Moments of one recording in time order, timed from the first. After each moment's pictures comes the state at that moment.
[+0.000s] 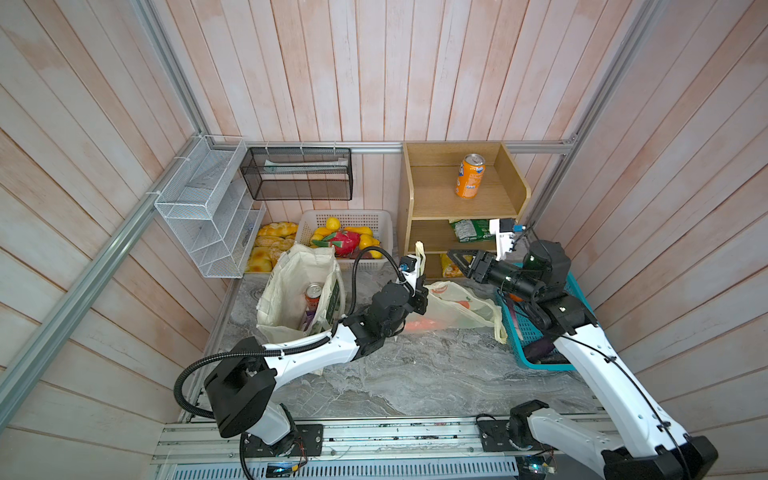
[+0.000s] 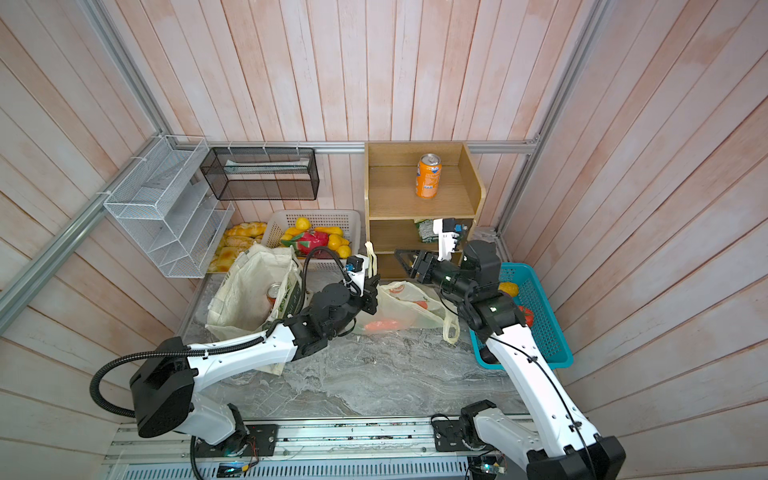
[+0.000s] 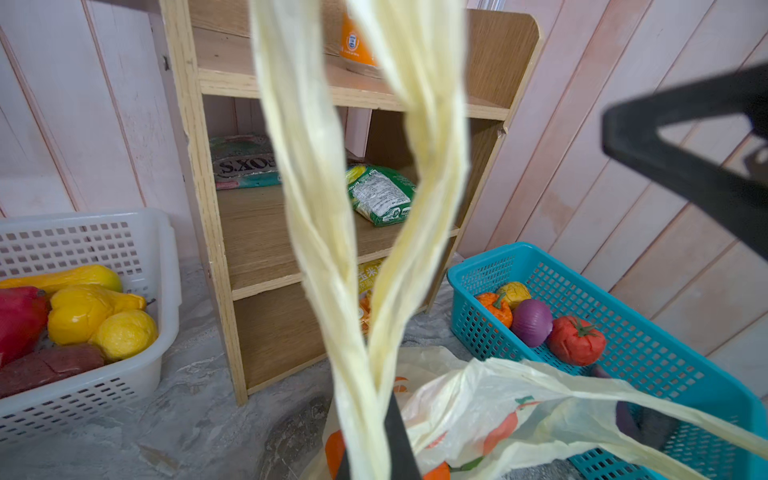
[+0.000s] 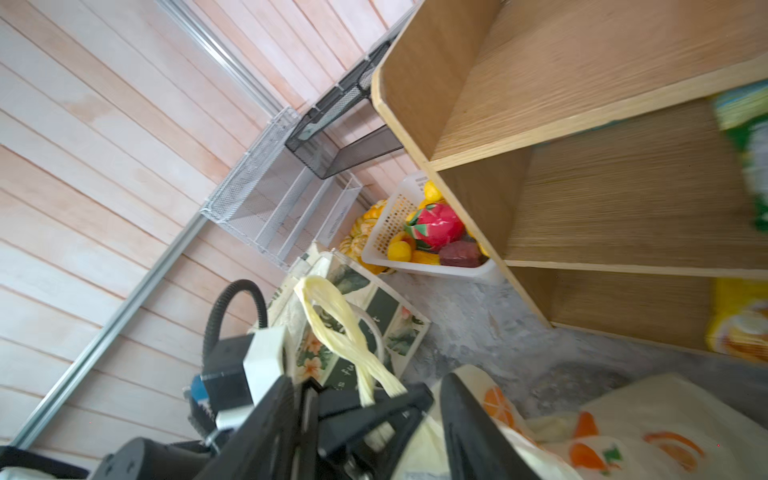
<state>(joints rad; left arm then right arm) -0.93 1.53 1.01 0.37 -0.30 -0.26 0.33 1.02 1.10 -0.28 -0.50 0.63</state>
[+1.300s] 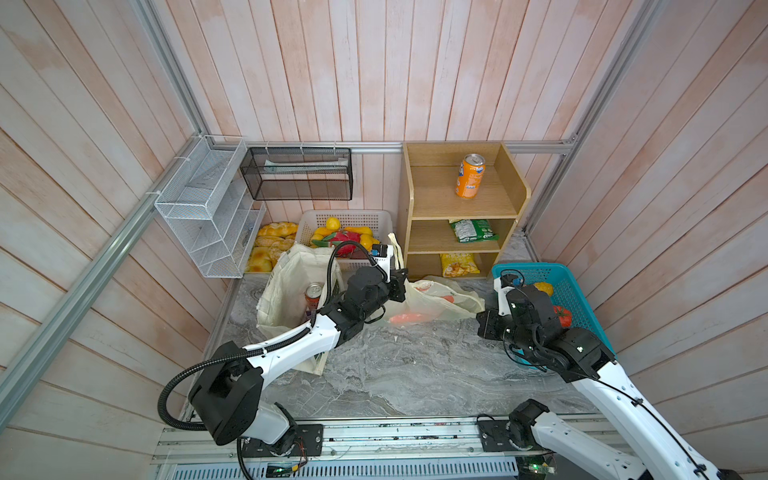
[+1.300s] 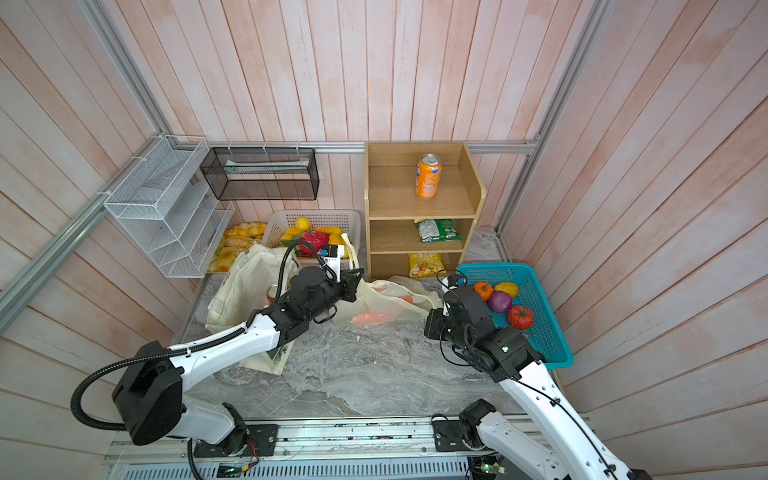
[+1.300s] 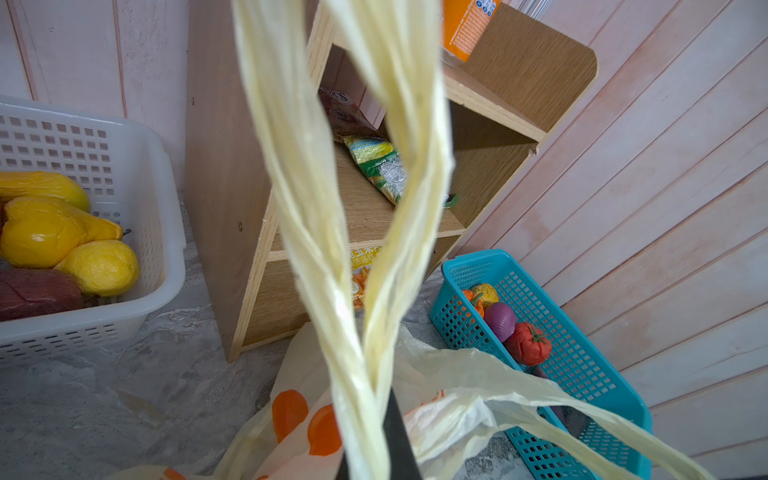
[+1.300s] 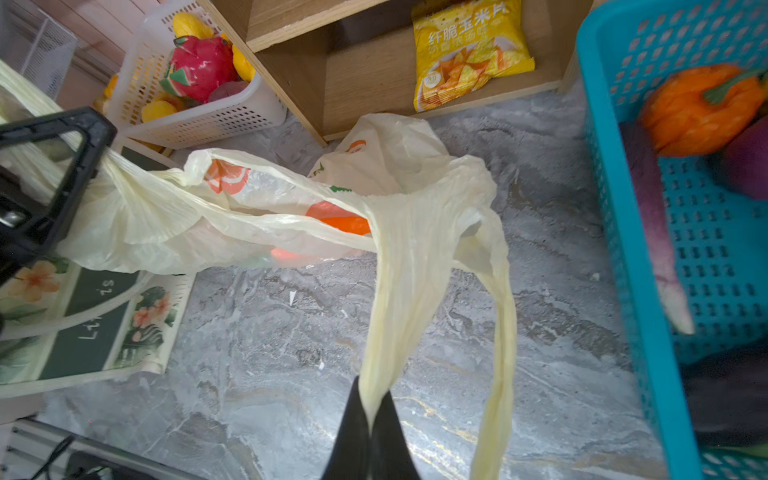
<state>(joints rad) -0.75 1.46 0.98 0.27 -0.03 -0.47 0.56 0.84 1.01 -0.92 0.11 0.58</state>
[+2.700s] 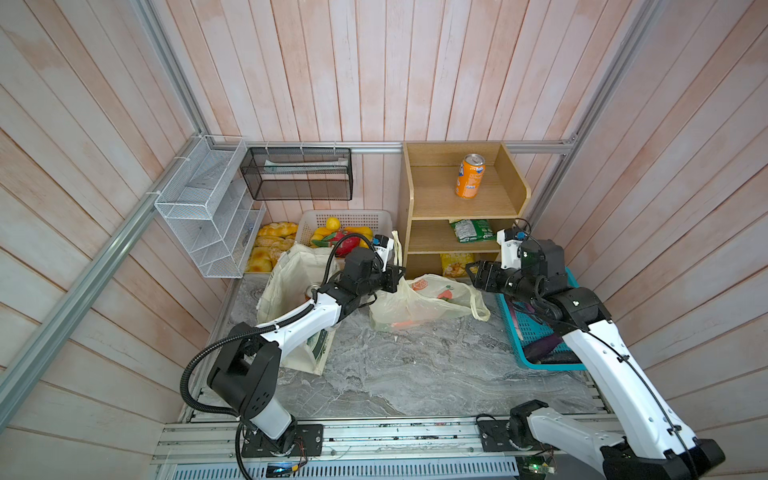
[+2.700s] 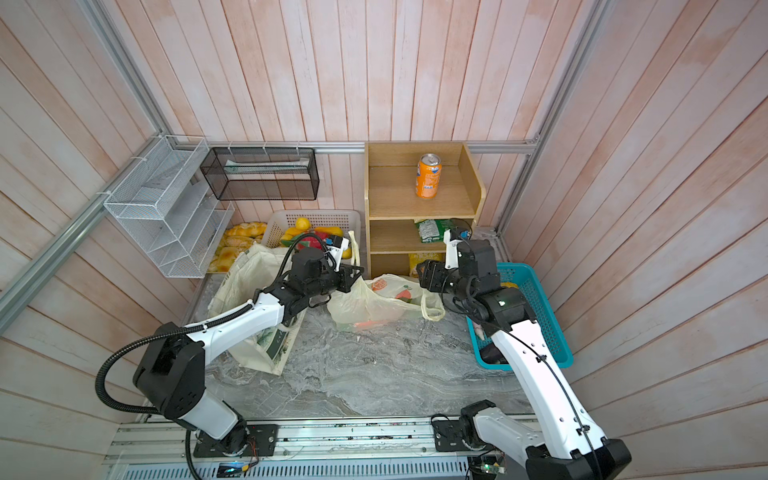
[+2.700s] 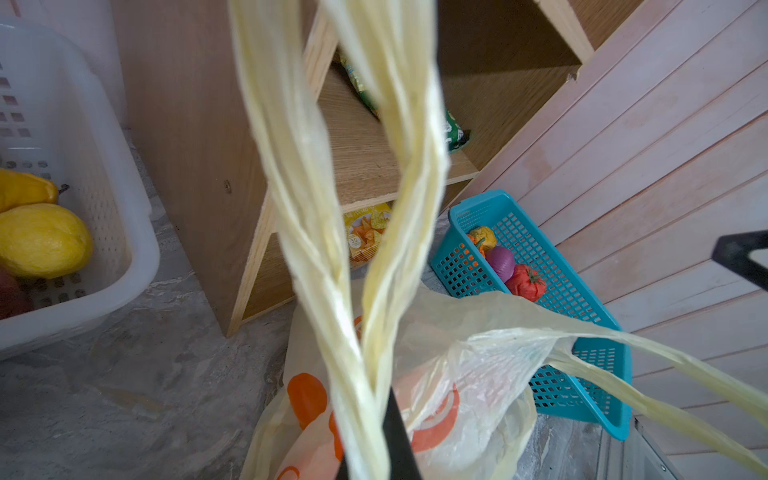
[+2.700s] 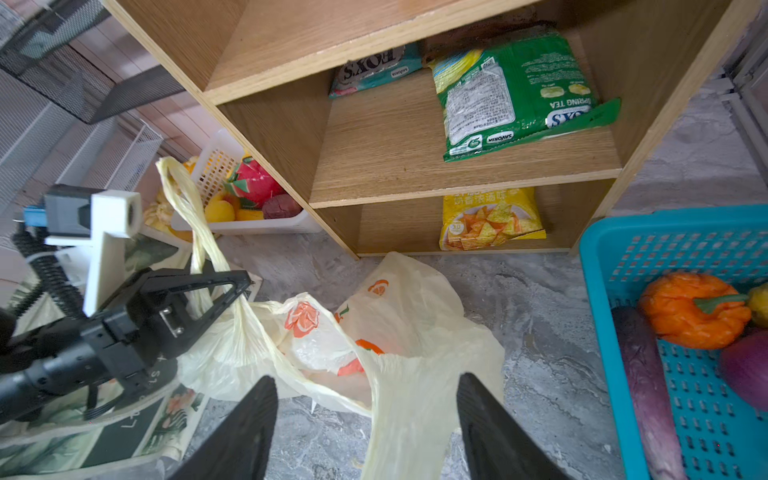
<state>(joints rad) -0.59 1.62 1.13 0.11 0.31 -0.41 0.34 1.06 1.26 -0.73 -0.09 0.39</state>
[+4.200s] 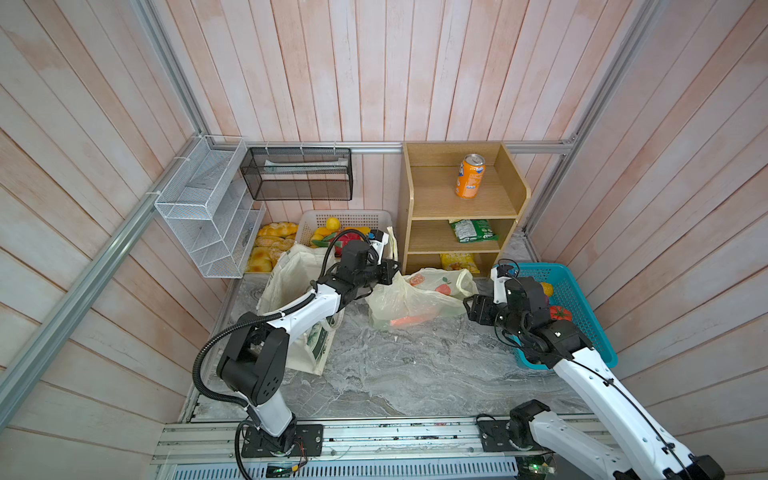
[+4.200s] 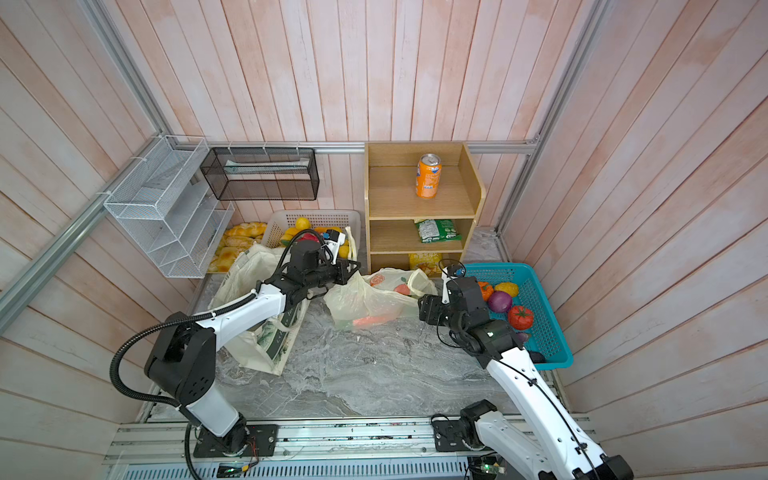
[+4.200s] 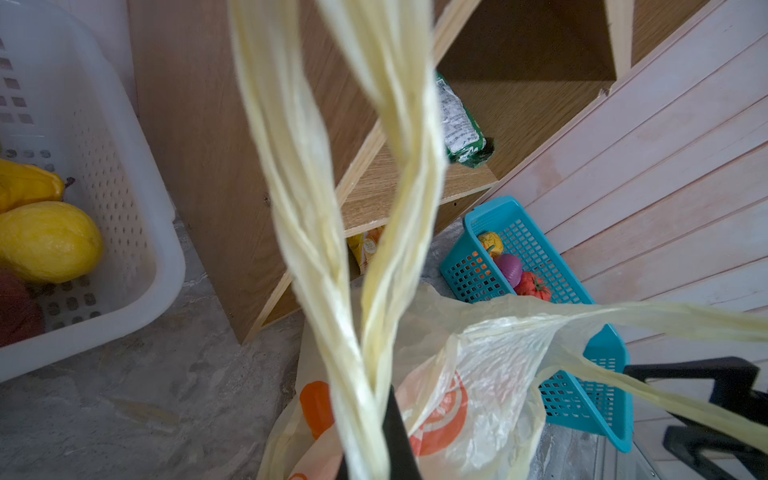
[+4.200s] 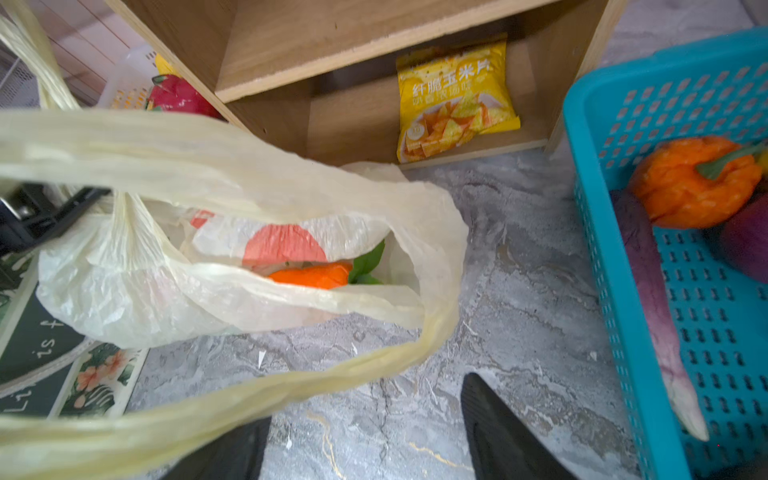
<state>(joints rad) -0.52 1.70 1.19 0.10 0.40 -0.42 0.40 0.93 0.89 -0.63 0.03 0.44</state>
